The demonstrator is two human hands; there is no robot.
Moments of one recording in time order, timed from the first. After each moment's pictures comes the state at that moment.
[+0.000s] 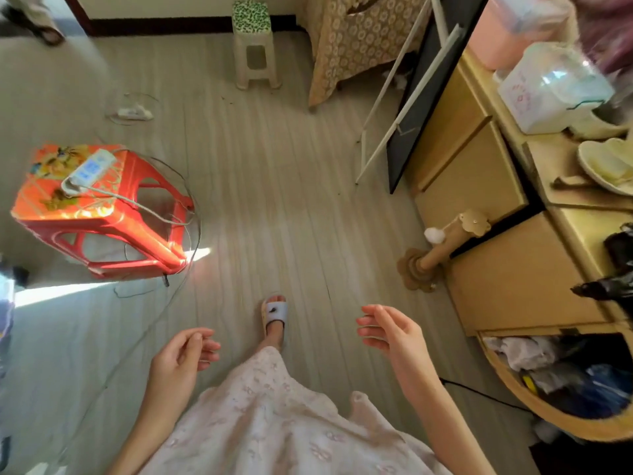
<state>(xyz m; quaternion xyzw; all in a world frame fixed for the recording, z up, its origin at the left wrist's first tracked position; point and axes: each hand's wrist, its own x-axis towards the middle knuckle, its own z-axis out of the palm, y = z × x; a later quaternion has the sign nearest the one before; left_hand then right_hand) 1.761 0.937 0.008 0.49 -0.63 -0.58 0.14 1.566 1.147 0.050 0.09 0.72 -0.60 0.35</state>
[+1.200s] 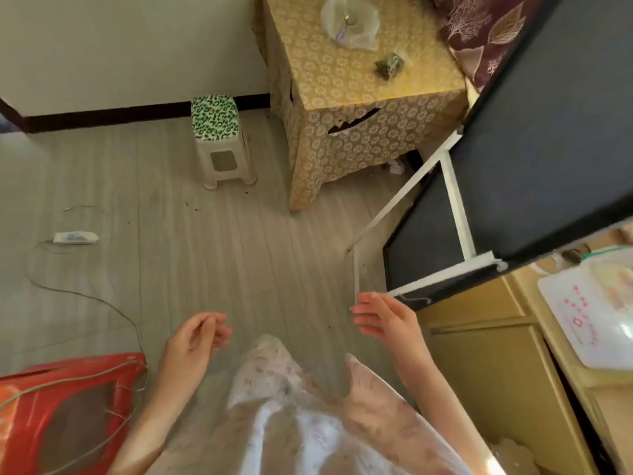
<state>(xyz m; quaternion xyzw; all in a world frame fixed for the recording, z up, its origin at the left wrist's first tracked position) 1.143 0.579 0.027 0.42 -0.68 -0.59 0.13 0.968 0.789 0.065 0.08 0.73 -0.59 0.33</state>
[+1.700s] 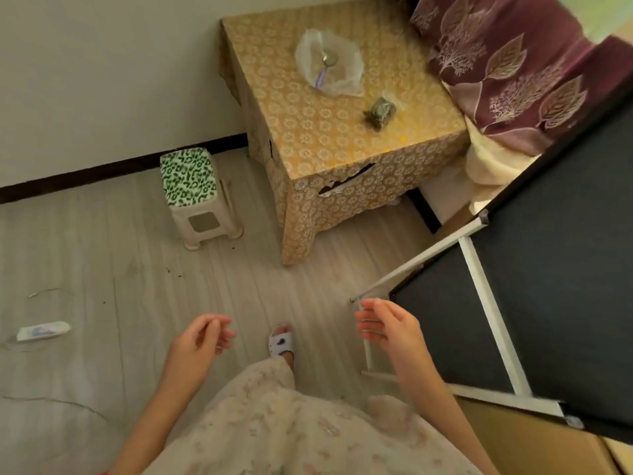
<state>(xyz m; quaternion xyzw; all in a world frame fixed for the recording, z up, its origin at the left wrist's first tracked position) 0.898 0.403 0.011 0.38 -0.70 -0.60 0.08 0.755 0.632 0.059 0.15 0.70 -0.63 0.30</state>
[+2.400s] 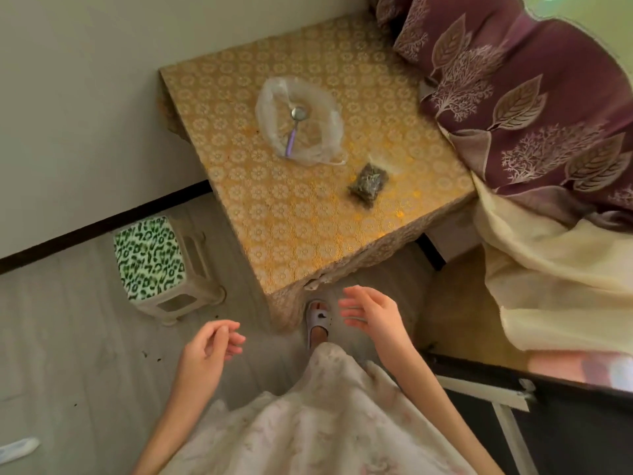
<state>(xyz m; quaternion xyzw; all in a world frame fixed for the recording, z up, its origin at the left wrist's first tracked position) 0.574 0.293 0.005 0.36 -0.71 -0.60 0.04 0.435 0.500 0.028 0.17 0.69 -0.63 0.31</state>
